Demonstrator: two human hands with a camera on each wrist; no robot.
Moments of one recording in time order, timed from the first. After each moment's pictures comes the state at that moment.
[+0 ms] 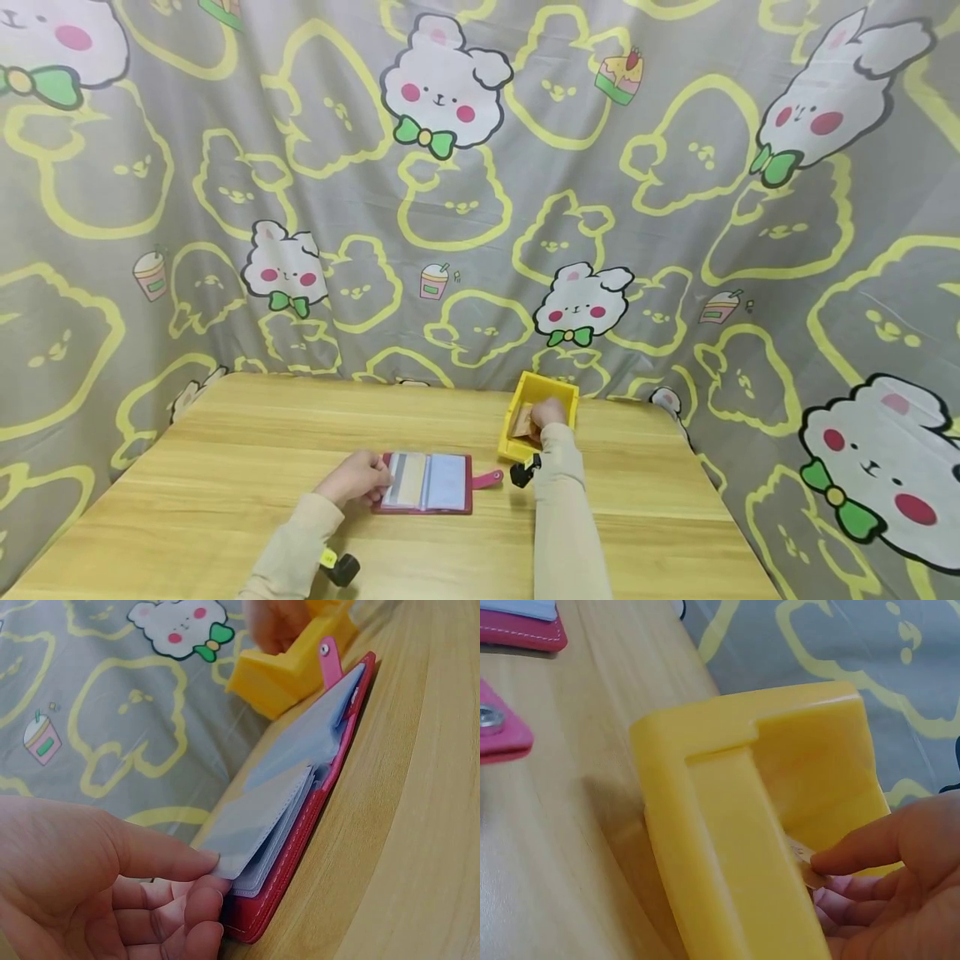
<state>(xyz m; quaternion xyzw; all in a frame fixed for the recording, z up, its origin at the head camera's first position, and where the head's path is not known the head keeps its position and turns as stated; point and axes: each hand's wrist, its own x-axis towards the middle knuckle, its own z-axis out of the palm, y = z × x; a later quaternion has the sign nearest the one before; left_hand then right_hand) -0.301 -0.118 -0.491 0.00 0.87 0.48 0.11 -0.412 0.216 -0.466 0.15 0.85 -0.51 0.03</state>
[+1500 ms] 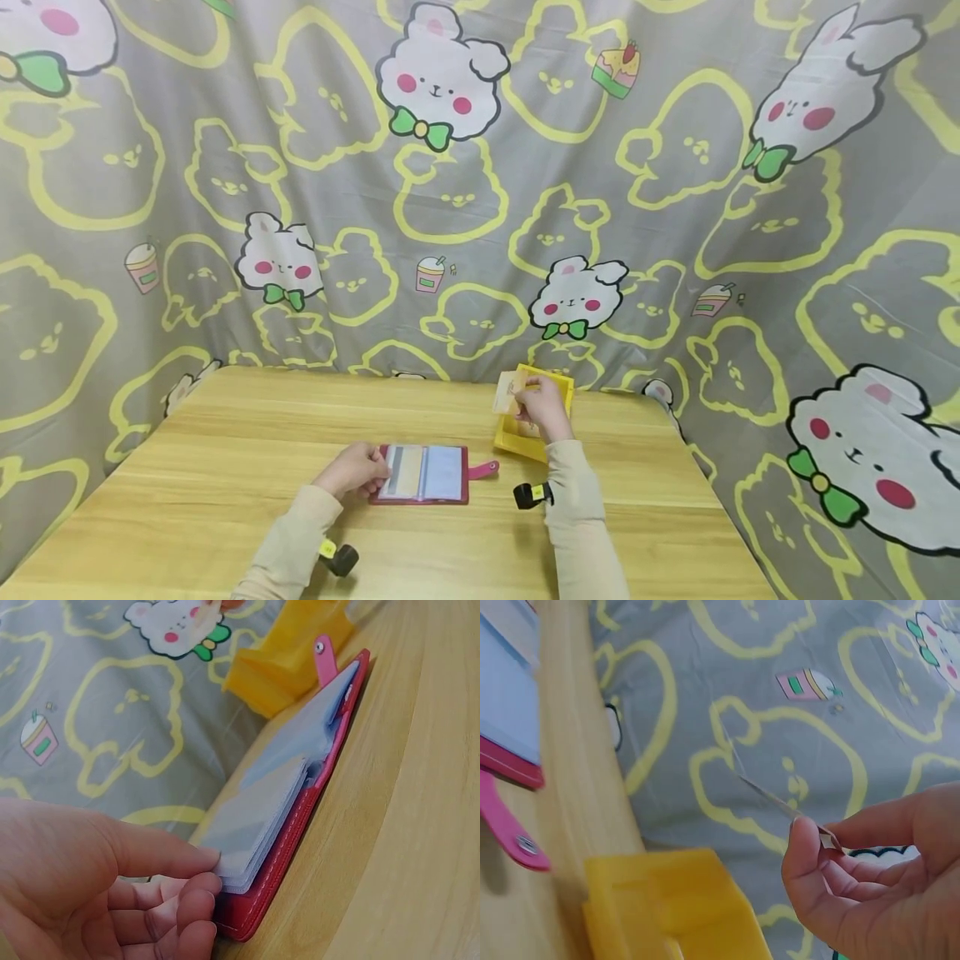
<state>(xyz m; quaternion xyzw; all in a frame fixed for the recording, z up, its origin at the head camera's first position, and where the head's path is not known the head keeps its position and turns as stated) -0.303 -0.118 -0.491 -0.01 0.86 0.49 0.12 -0.355 0.197 -0.410 0.05 0.78 -0.62 0.00</state>
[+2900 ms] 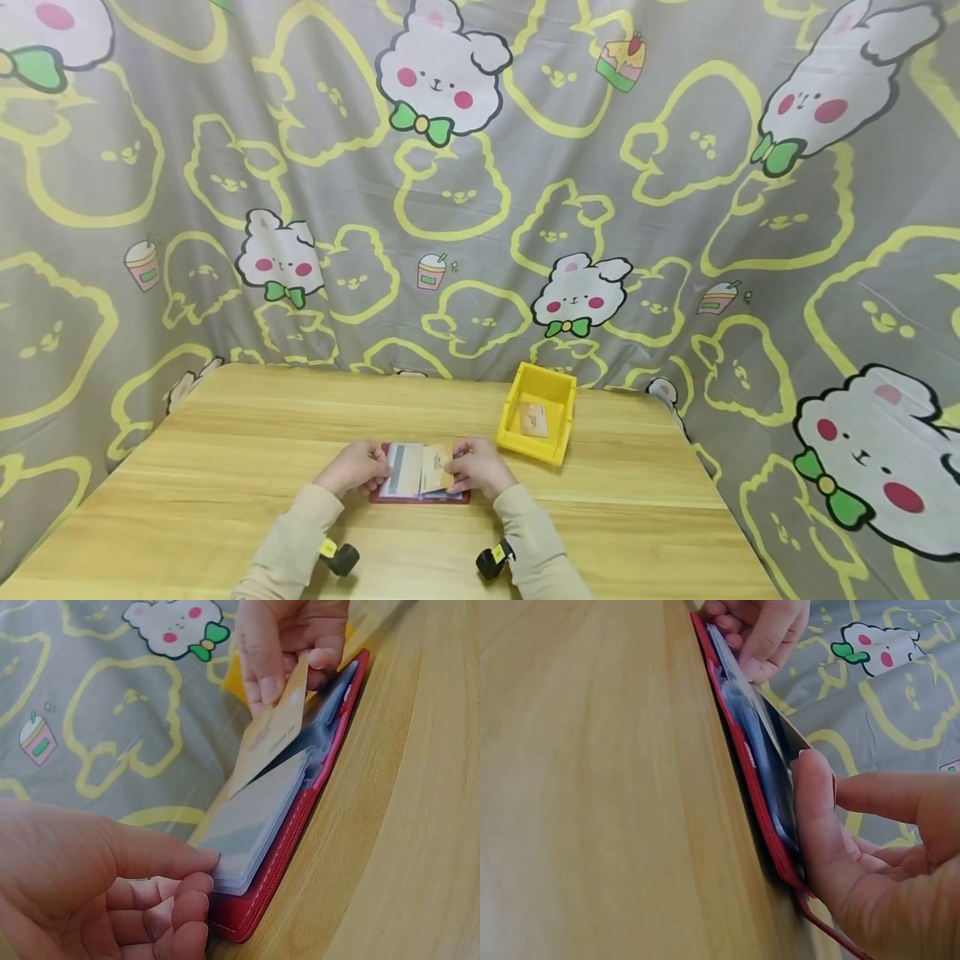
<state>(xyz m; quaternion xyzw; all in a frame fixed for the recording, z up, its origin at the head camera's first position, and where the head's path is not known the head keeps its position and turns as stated) -0.306 -0.118 -0.493 0.00 0.87 0.49 0.11 -0.319 0.117 -0.498 -0.02 0.74 -0.65 0.19</state>
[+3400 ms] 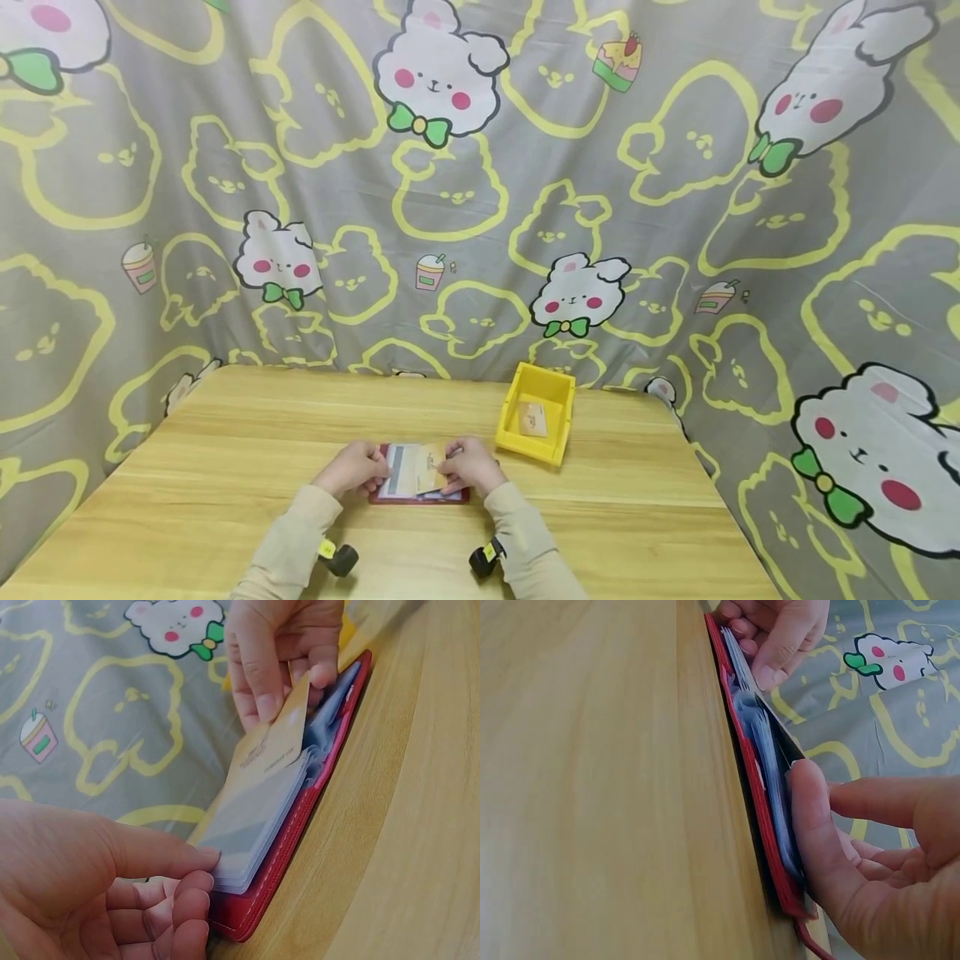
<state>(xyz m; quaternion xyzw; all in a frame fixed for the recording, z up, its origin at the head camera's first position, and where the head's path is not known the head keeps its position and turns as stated) -0.305 -0.118 -0.490 -0.01 0.86 0.49 0.12 -0.321 0.104 -0.499 -0.03 0.77 -0.62 0.17</state>
